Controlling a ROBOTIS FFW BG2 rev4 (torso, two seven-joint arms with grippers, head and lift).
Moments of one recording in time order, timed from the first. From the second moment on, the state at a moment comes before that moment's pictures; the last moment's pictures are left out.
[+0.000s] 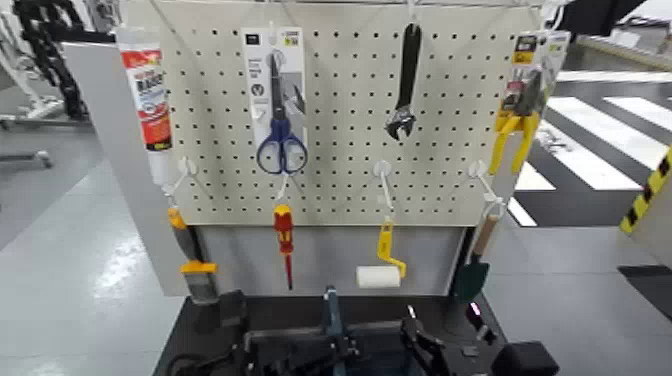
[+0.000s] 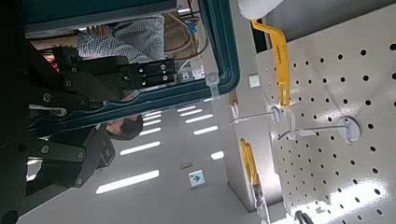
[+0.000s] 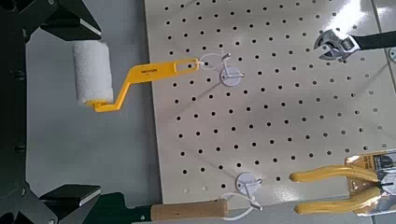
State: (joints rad) left arm -0.03 0.25 -0.15 -1.62 1.42 1.06 -0.54; right arm 0.29 -0.12 0.23 -1.76 -0.17 -0.21 -0.09
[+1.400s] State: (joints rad) left arm -0.10 0.29 -0.15 -1.58 1.38 1.09 -0.56; right arm 0.29 -0.12 0.23 -1.75 -0.17 -0.22 -0.09
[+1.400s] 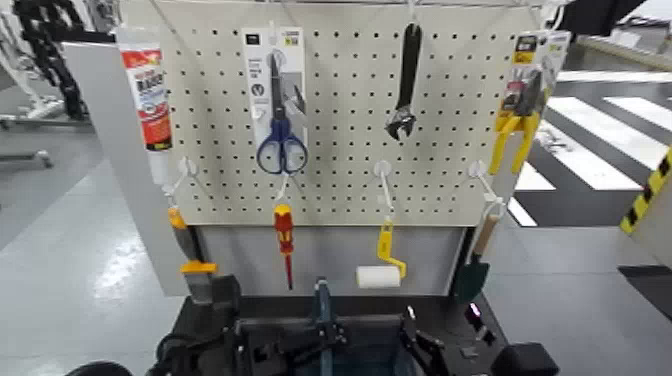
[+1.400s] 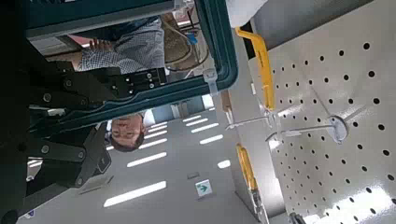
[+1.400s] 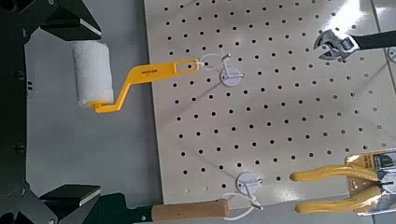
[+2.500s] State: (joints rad) left arm -0.20 0.32 -0.16 -1.46 1.25 1.07 -0.68; right arm 0.29 -0.11 0.23 -1.75 -0.17 -0.22 -0.09
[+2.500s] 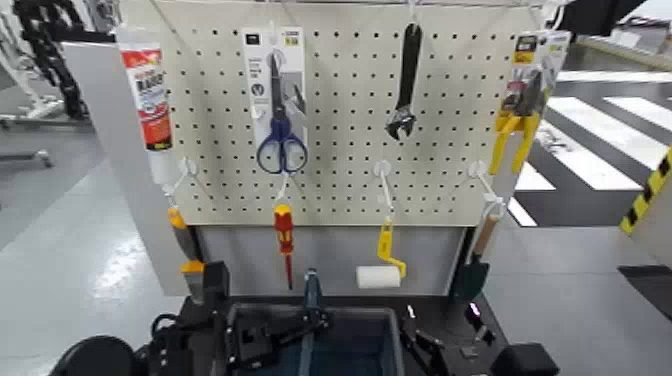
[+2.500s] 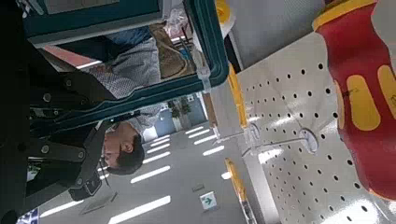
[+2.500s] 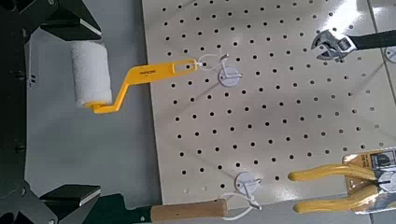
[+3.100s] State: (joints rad) left arm -0.25 0.32 -0.20 -1.39 1.20 1.03 -0.74; right arm 0.29 -0.11 0.23 -1.75 -0.17 -0.23 -0.09
